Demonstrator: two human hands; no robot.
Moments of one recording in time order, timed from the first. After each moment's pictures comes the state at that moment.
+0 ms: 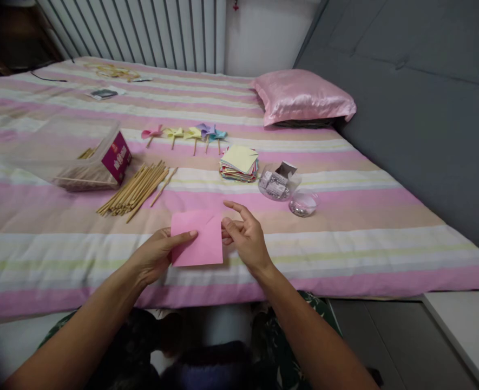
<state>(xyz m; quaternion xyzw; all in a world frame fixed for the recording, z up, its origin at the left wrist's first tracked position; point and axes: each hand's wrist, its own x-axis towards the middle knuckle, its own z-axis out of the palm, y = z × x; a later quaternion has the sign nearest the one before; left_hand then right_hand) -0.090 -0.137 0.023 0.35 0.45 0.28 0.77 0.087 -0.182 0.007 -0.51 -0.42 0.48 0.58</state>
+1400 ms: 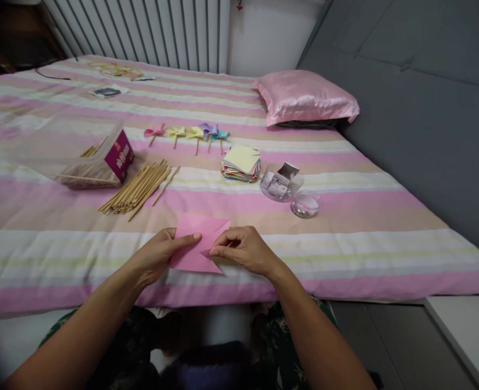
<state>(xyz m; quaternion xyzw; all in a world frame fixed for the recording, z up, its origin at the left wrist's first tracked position) -0.093 -0.140 0.027 0.40 0.44 0.23 0.77 0.098 -0.188 0.021 -0.50 -0.62 0.48 0.37</state>
